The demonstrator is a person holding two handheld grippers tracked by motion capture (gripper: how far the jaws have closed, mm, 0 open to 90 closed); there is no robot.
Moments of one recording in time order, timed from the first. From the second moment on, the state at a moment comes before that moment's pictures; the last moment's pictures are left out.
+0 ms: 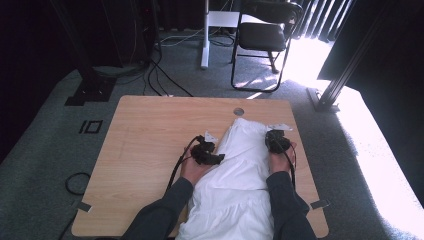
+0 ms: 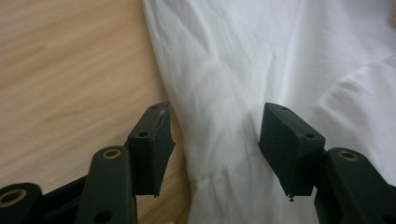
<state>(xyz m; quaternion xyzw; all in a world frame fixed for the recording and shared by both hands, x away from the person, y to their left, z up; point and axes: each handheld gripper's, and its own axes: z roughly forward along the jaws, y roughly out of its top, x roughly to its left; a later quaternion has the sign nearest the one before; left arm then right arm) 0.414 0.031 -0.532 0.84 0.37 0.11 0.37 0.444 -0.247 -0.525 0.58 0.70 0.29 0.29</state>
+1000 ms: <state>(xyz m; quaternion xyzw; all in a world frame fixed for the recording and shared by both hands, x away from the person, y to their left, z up) 0.469 0.016 -0.541 0.84 0.41 0.10 0.34 0.449 -0.217 -0.550 0.57 0.72 0.33 0.20</state>
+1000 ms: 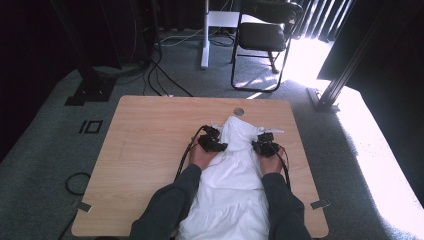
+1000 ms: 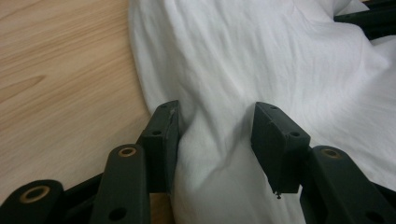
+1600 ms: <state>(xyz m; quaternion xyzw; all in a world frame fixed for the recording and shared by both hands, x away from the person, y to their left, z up) 0.400 0.068 -0.546 0.83 0.41 0.12 0.36 0.413 -0.188 -0.552 0.54 0.75 0.35 0.18</state>
